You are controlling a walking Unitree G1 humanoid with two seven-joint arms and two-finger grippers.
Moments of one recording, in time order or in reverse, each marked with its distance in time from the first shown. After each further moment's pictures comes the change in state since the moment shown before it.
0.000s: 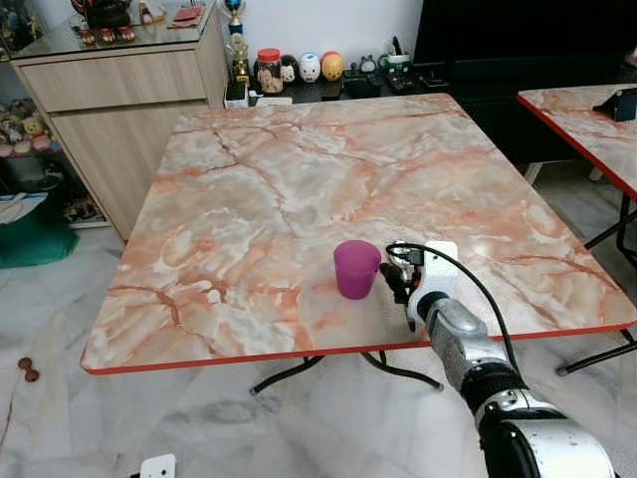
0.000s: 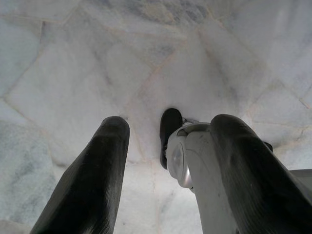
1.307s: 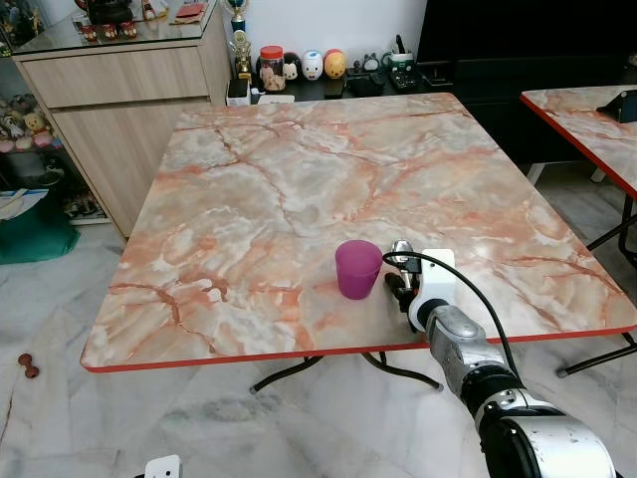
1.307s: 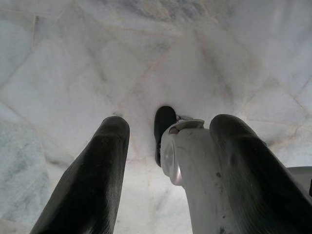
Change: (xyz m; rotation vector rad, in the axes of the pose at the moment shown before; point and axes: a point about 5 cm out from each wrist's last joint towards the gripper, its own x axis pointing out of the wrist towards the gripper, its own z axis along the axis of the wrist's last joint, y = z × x) left arm 0.000 -0.005 -0.002 -0.008 0.005 -0.013; right arm -0.002 -0.002 -0.016 -0.030 0.067 -0.028
